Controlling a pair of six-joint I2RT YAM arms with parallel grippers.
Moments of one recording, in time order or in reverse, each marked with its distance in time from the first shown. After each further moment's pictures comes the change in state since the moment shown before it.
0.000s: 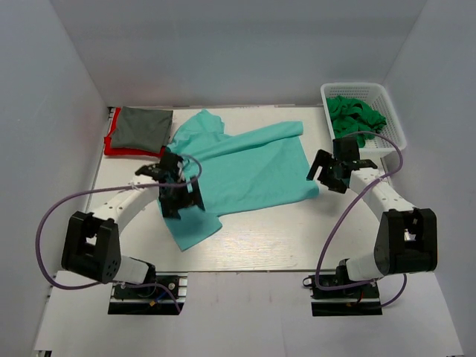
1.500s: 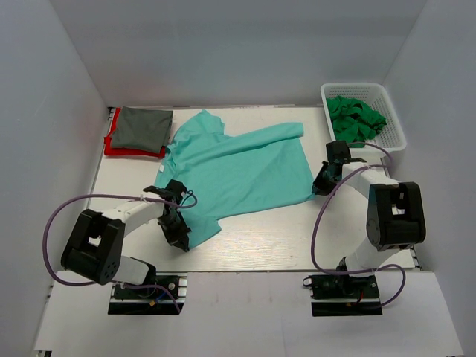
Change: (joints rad) left arm -0.093 -0.008 -0.333 -0.112 0.005 -0.284; right arm -0.014 0.211 0.006 0.003 0.011 0.137
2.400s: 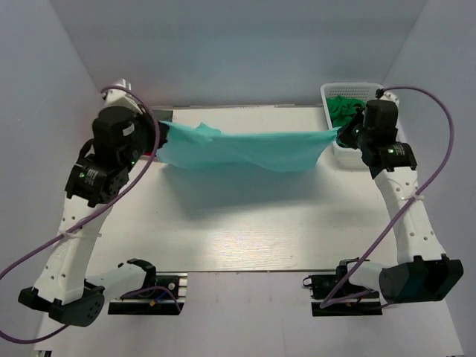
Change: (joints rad) left arm 0.009 -0.306 0.880 0.052 -0.326 0.258; right arm -0.002 -0.402 0.366 -0.133 0.098 -0.092
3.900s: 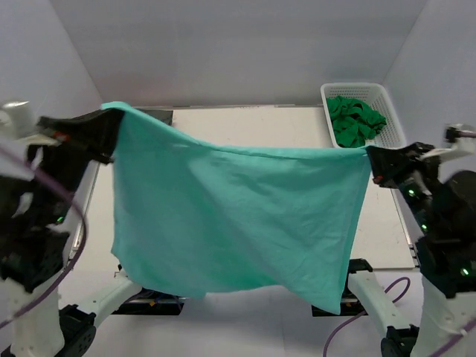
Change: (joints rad) left arm 0.002 -0.265 0.296 0.274 0.197 0.215; right arm 0.003 -0.521 0.311 -0.260 -0.185 -0.098
